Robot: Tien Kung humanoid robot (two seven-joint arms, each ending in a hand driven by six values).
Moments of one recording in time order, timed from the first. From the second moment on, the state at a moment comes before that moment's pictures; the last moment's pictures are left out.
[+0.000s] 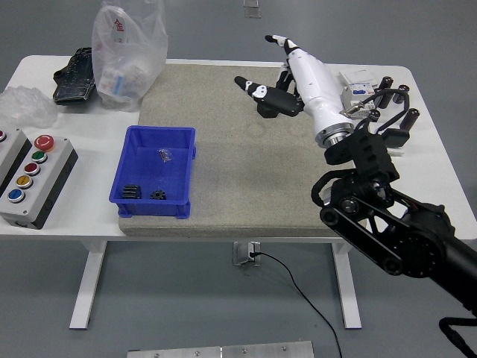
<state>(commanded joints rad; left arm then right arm) -0.06 0.09 -1.70 -0.18 1.44 0.14 0.21 0.57 -0.23 0.88 1.45 -1.82 -0.49 -0.36</state>
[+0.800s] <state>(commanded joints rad) -0.05 0.10 -1.67 -0.18 1.43 0.13 0.17 0.28 -0.25 1.28 1.48 -1.26 -0.53 0.12</state>
